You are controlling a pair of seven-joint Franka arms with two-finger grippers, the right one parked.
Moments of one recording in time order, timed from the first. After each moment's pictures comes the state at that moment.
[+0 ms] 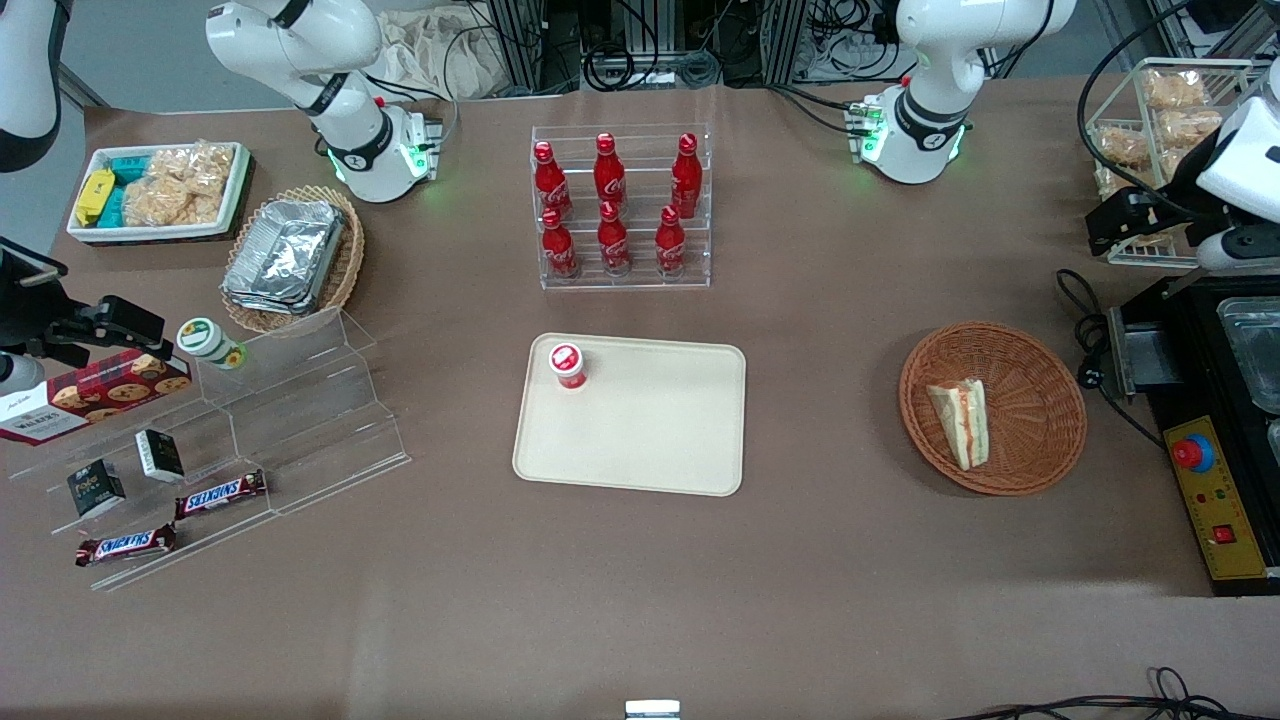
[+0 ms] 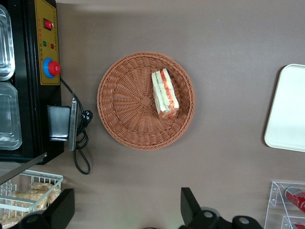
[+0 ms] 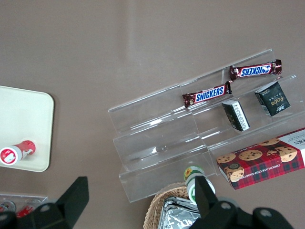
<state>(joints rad) 0.09 -0.16 -0.11 -1.73 0.05 1.60 -0.07</state>
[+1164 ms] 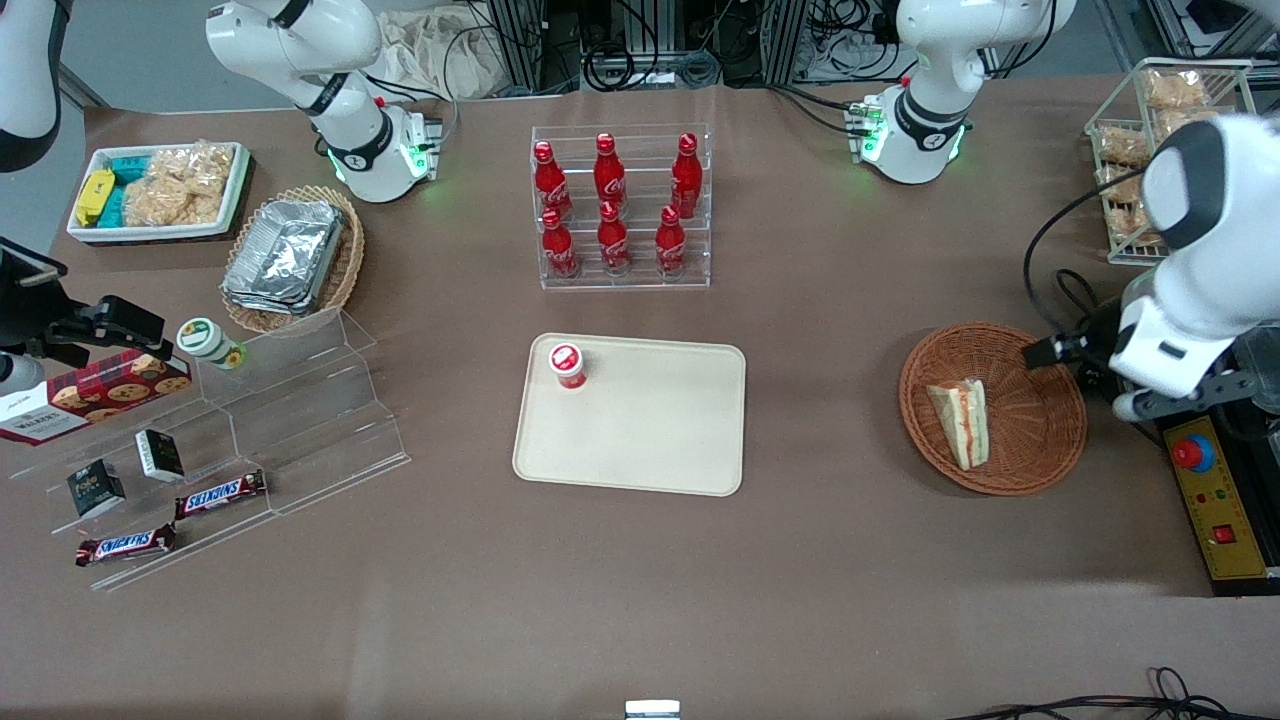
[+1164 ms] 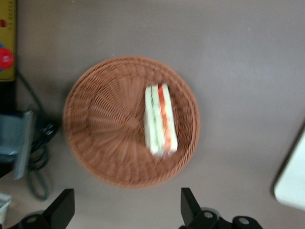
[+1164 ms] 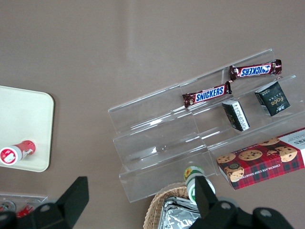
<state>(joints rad) 0.09 0.11 -0.11 -1.91 0.03 1.99 -0.26</state>
